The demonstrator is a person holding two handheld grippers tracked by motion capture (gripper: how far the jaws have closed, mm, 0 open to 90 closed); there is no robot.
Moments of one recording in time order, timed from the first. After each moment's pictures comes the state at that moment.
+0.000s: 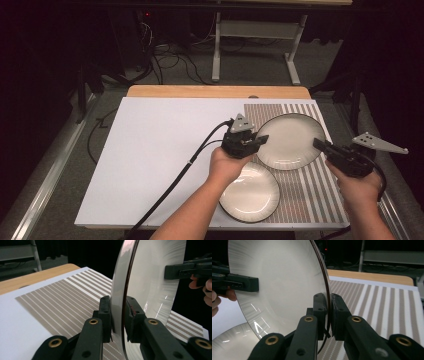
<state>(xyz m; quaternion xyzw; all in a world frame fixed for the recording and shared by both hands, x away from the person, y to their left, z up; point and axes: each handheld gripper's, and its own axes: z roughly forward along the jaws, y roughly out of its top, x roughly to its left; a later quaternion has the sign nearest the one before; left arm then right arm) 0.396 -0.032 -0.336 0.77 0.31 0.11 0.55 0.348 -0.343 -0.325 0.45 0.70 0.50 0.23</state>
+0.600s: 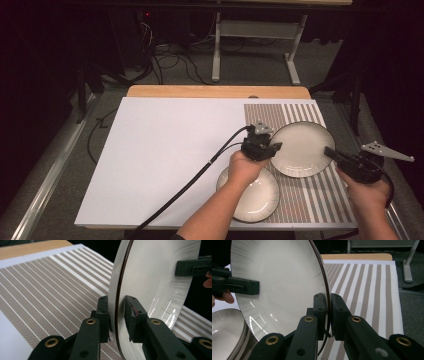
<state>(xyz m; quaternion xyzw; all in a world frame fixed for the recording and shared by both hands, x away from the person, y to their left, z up) 0.414 -0.081 -0.375 0.79 0.34 0.07 0.51 0.351 -0.382 -0.363 0.49 0.69 0.48 0.22</state>
